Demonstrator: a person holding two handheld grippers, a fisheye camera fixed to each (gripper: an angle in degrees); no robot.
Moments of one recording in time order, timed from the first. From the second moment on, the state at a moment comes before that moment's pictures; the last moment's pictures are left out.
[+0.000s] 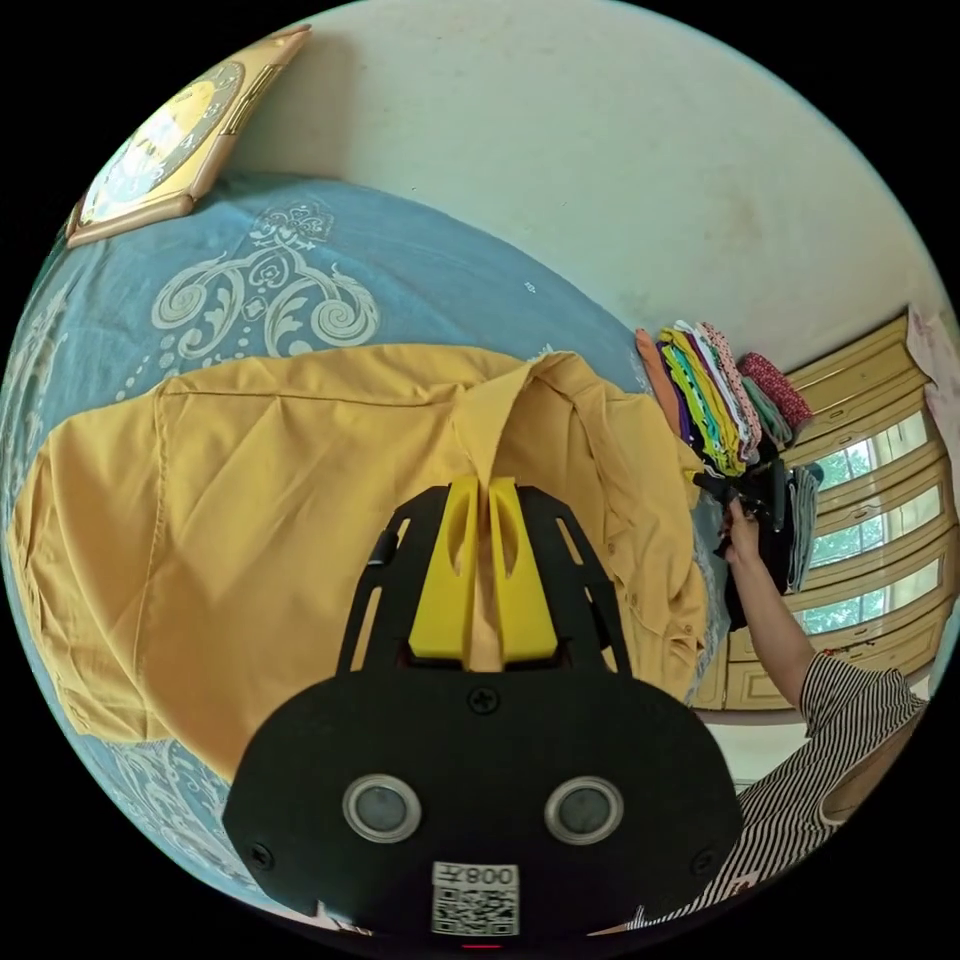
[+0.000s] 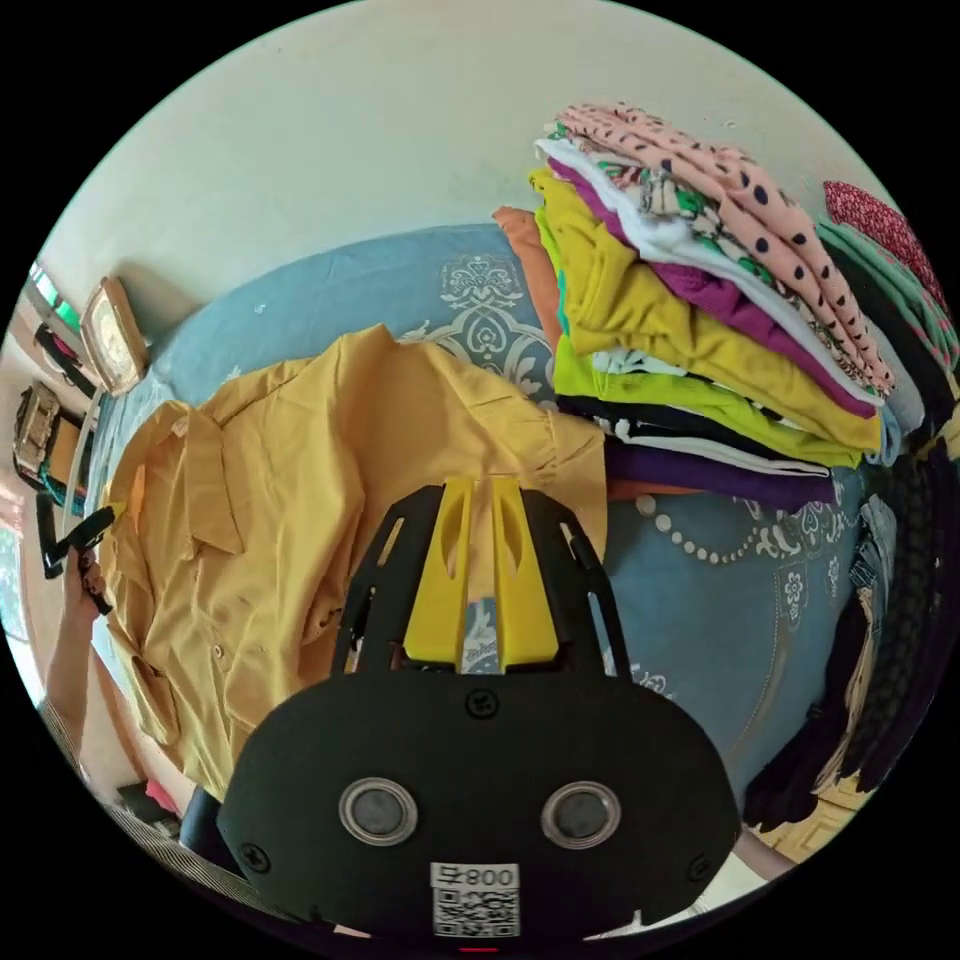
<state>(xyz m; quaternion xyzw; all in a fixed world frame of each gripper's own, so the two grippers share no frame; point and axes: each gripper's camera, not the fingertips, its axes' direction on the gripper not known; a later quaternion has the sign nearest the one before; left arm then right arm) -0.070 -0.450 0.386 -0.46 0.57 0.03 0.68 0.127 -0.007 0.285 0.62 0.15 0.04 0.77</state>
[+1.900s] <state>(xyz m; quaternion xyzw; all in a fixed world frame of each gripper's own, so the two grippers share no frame) -0.163 -0.446 0.309 -0.46 0.66 0.14 0.57 -0.254 -0.086 0.244 0.57 0.13 -0.22 0.78</state>
